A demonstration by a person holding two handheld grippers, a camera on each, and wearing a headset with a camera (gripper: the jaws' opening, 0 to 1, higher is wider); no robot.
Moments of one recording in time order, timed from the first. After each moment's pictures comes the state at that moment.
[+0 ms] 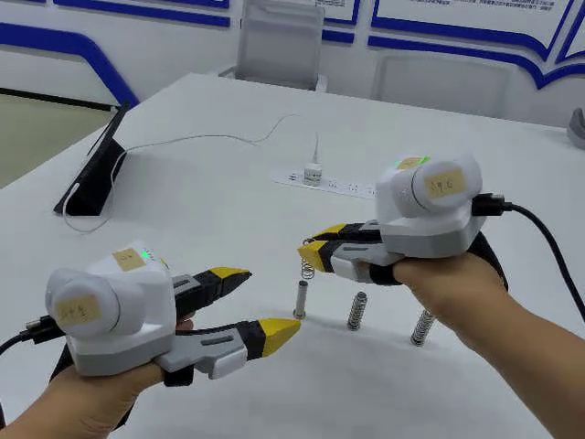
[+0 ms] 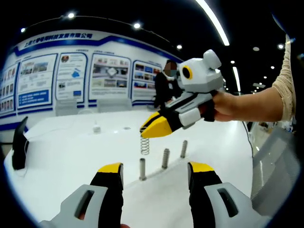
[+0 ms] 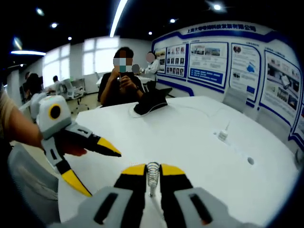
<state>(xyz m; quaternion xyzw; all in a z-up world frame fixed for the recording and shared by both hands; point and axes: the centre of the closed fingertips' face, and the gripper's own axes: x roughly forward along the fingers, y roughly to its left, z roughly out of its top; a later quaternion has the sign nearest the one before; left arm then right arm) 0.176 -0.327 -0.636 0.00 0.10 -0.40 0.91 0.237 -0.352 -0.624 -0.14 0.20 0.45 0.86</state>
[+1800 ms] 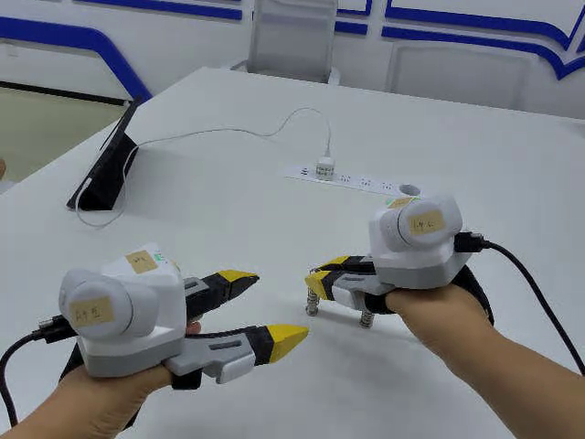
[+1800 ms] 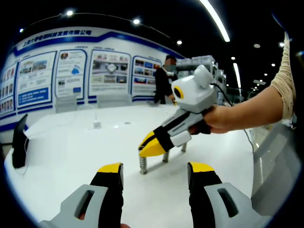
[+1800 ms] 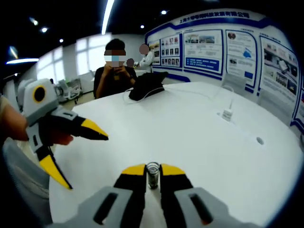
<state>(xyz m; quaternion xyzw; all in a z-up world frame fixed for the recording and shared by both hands) 0.175 -0.327 -0.648 0.01 0.12 -0.40 0.91 0.244 -0.354 -0.680 -0.12 0.25 0.44 0.86</state>
